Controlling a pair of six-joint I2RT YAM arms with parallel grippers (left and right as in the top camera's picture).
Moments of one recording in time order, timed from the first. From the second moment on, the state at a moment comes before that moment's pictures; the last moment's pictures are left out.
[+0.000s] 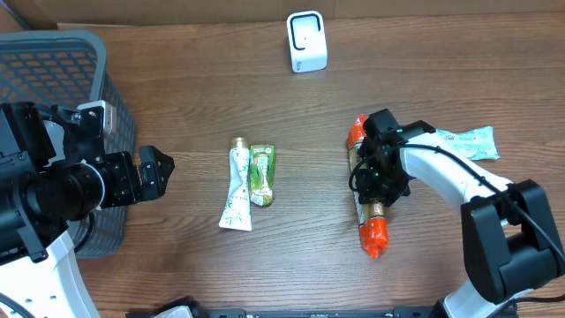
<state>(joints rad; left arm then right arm) 0.35 1.26 1.84 -1.68 0.34 0.13 0.35 1.80 1.11 -0.96 -0.22 0.20</state>
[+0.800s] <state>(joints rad) 0.35 1.26 1.84 -1.68 0.34 0.13 0.17 1.78 1.23 -1.16 -0.92 -0.19</state>
